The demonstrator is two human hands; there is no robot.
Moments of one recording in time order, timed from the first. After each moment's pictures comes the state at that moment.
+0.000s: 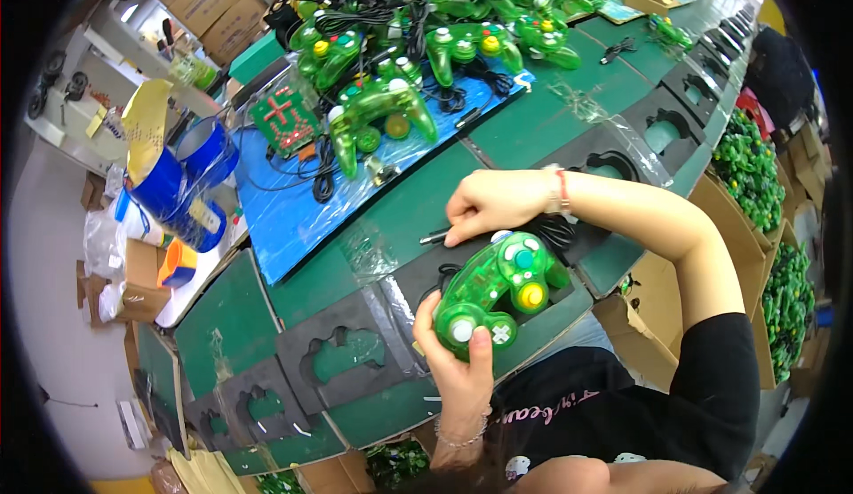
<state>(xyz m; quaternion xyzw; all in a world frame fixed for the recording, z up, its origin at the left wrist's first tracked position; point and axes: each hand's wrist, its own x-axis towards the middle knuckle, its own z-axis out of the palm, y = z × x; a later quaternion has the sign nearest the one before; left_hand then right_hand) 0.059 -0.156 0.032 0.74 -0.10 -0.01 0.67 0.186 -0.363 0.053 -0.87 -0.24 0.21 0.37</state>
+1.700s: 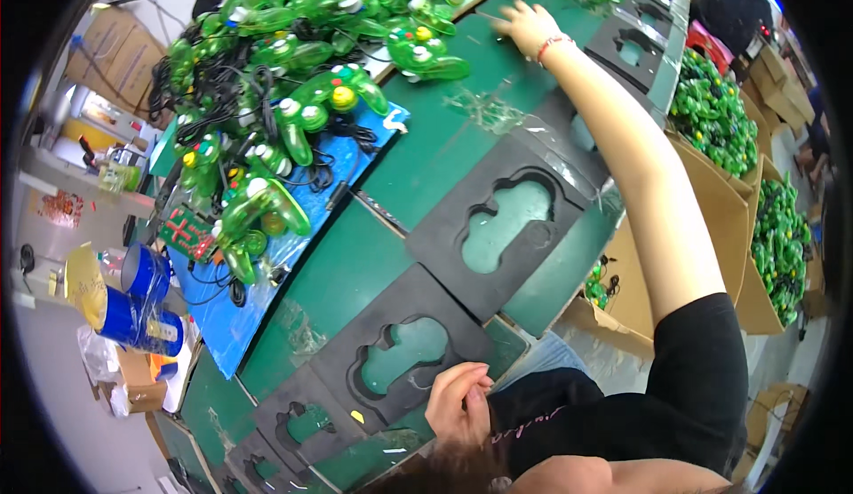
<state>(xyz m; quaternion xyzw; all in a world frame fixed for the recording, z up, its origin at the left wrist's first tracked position) 0.031 -0.244 -0.006 0.73 -0.32 -0.06 0.61 0.218 -0.720 0.001 -0.96 0.16 -0.12 -0.21</state>
